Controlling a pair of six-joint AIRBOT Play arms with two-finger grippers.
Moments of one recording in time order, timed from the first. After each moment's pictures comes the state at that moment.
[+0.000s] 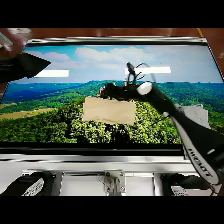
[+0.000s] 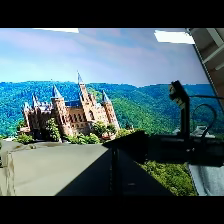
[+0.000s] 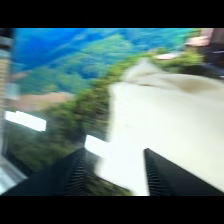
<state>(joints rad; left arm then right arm) -0.02 -0.97 1.36 0.81 -1.02 -1.40 0.37 -1.51 1.26 -0.72 0.73 1.47</state>
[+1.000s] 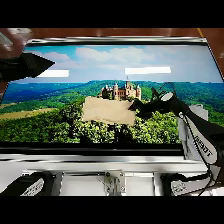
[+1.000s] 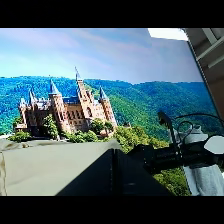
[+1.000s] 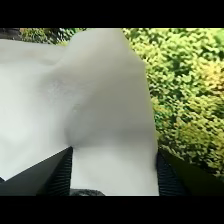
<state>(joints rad) -0.02 -1.01 1.36 0.77 -1.02 -1.40 0.11 -1.63 1.03 -0.70 0.89 1.48</state>
